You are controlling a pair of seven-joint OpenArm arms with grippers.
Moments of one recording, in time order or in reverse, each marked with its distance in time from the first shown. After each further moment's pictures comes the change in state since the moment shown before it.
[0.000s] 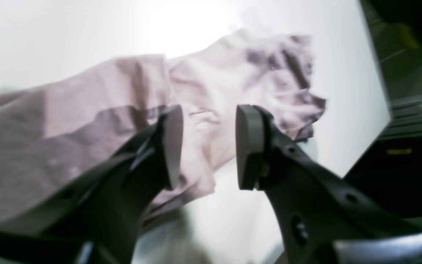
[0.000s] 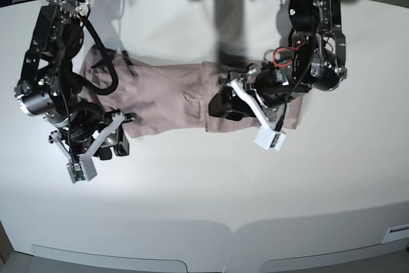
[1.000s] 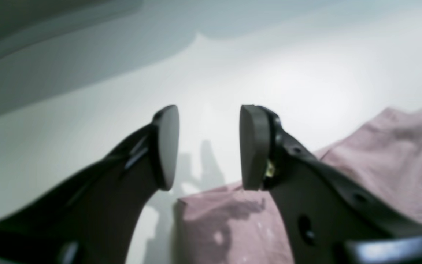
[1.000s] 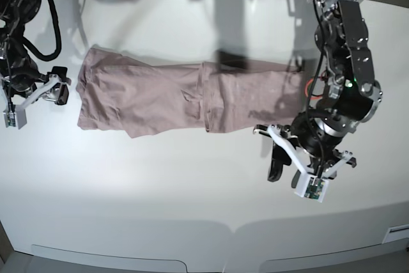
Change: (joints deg) left arm -7.6 -4.8 0.0 14.5 28.5 0.7 -8.6; right arm -12.0 6.6 21.0 -1.1 4.6 -1.9 -6.5
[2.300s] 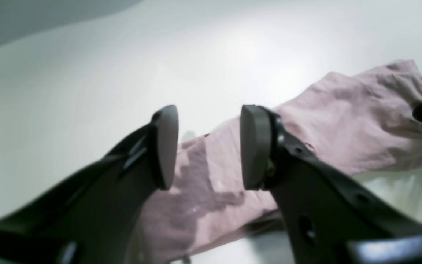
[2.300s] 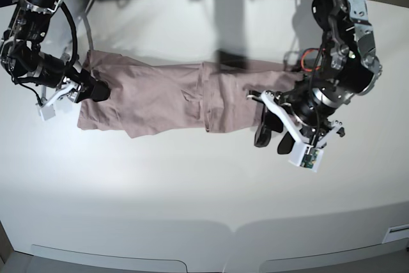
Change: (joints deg) left arm 7.8 0.0 0.0 2.9 -8.2 0.0 4.8; right arm 10.6 0.0 0.2 -36.7 26.9 9.6 -7.5
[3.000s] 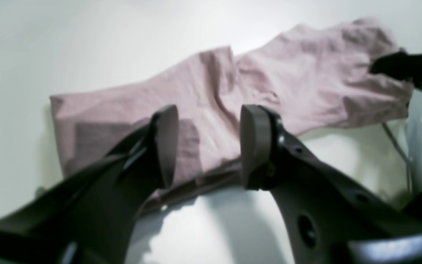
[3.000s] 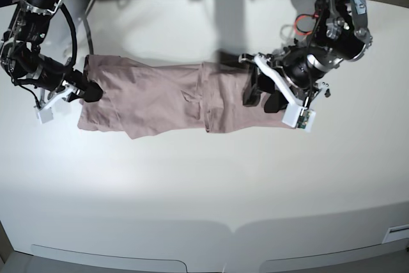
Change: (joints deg) left arm 10.4 0.0 0.0 -1.1 -6.6 0.0 -3.7; right arm 0.3 0.0 0.0 0.0 0.9 0.0 2.4
